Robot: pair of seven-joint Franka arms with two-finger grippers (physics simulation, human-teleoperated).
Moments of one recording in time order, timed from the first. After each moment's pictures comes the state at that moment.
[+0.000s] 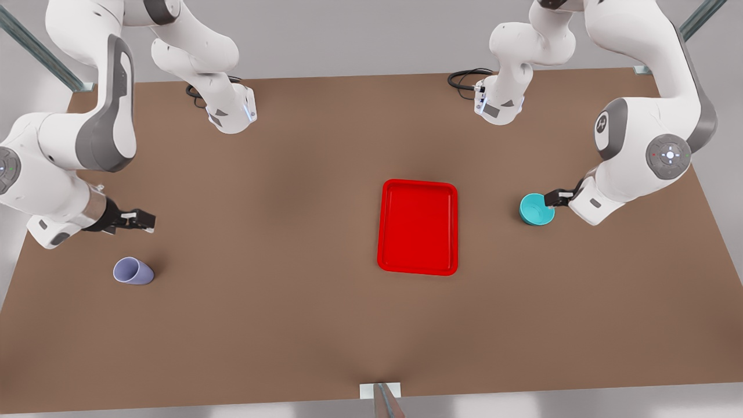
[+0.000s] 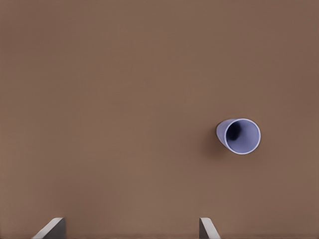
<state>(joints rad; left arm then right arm) -0.23 0.17 0.14 -1.57 0.01 1.57 -0.05 -0.01 0.17 -0.04 -1.51 0.00 1.63 -0.06</state>
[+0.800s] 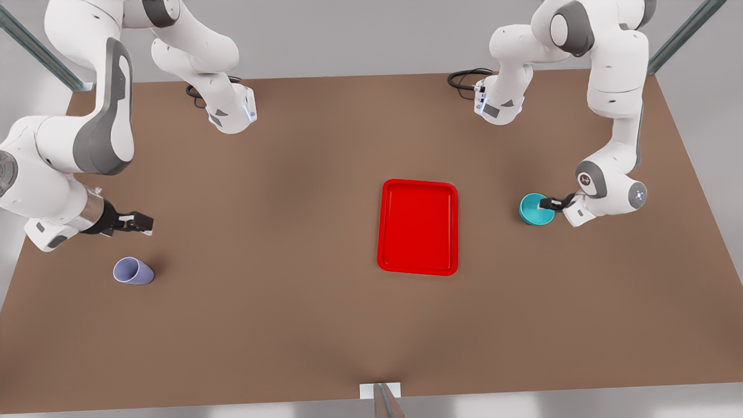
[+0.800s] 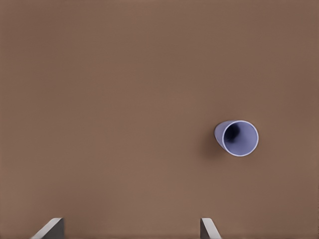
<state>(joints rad) -0.05 0.39 0.31 -2.25 -0.35 2.25 0.69 -0.02 0.19 -0.04 -1.50 0.00 1.63 -0.06</state>
